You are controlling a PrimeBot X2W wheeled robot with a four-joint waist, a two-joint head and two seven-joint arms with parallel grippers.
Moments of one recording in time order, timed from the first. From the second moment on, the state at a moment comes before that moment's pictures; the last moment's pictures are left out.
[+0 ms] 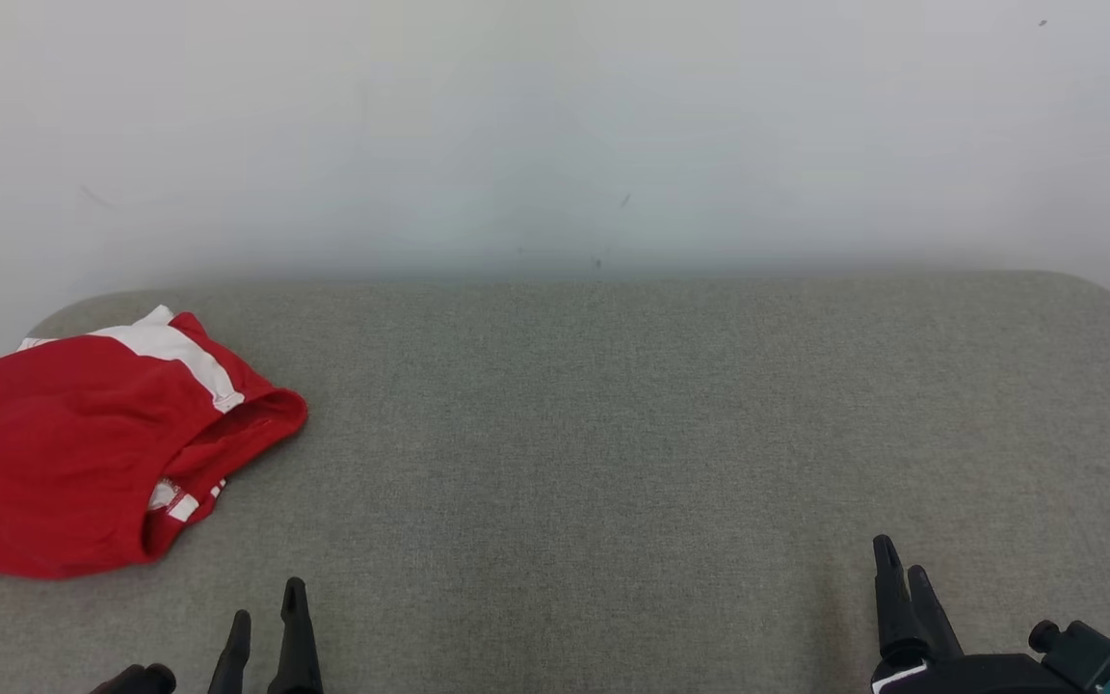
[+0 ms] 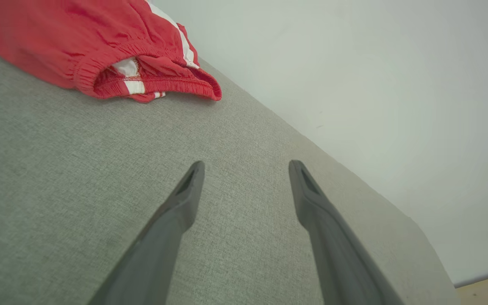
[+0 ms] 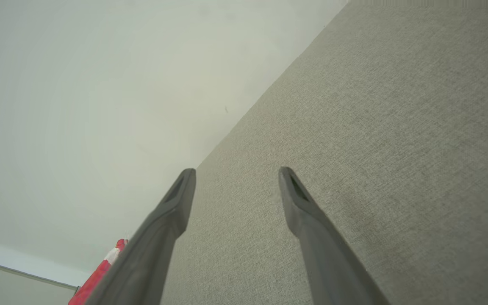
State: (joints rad) left arm 0.01 0.05 -0.05 0.20 -0.75 0.00 -0.09; right arm 0.00 -0.05 -0.08 0.27 0.87 0.13 -0.10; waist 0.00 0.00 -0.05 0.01
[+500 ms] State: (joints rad) left arm 0.02 0.07 -0.10 0.20 -0.54 0.03 -0.14; right arm 0.02 -0.05 -0.08 0.29 0.62 0.13 -0.14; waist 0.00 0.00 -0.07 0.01
